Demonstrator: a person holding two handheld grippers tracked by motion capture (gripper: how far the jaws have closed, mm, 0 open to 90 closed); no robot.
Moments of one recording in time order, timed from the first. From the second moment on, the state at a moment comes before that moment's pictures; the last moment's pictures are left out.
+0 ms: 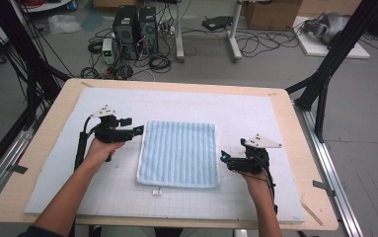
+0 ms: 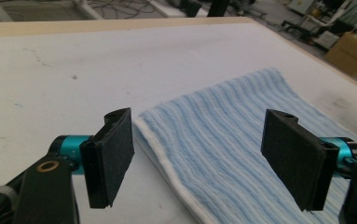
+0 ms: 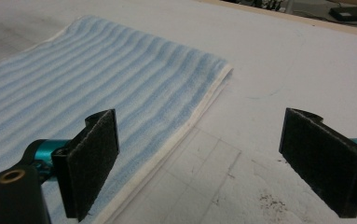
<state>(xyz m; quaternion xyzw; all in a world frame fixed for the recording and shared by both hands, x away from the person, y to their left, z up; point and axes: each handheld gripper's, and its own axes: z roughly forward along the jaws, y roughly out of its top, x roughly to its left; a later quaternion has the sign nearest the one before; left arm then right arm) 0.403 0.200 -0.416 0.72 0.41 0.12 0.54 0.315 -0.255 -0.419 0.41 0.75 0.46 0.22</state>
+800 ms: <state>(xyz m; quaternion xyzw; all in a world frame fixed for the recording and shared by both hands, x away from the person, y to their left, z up) 0.454 0.167 -0.449 0.80 0.41 0.14 0.42 0.317 -0.250 -0.425 0.42 0.76 0.45 0.21</state>
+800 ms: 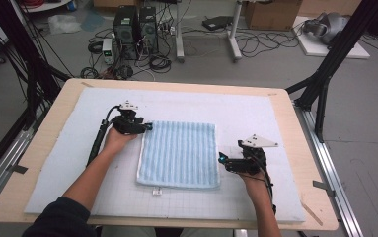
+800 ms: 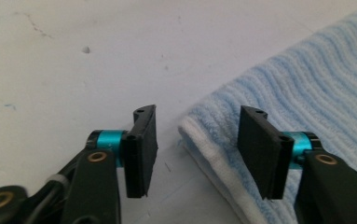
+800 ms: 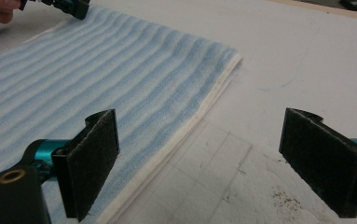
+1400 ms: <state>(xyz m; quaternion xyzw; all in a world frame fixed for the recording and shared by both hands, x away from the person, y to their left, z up) 0.448 0.171 -0.441 0.79 0.38 0.12 0.47 0.351 -0.236 -0.429 0.42 0.78 0.43 0.17</state>
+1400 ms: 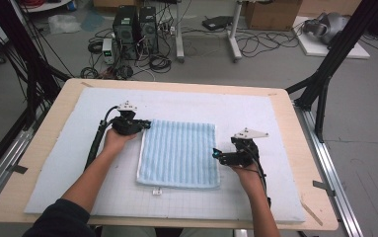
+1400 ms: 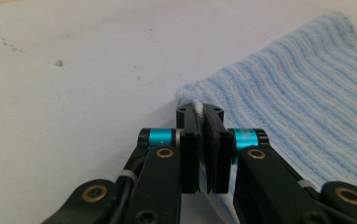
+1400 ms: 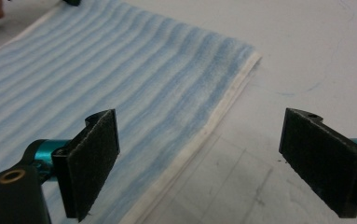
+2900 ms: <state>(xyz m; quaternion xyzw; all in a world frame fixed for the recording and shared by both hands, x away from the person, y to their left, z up) 0.457 0.181 -0.421 0.74 0.40 0.14 0.52 0.456 -0.196 -0.423 0.44 0.79 0.39 0.20</state>
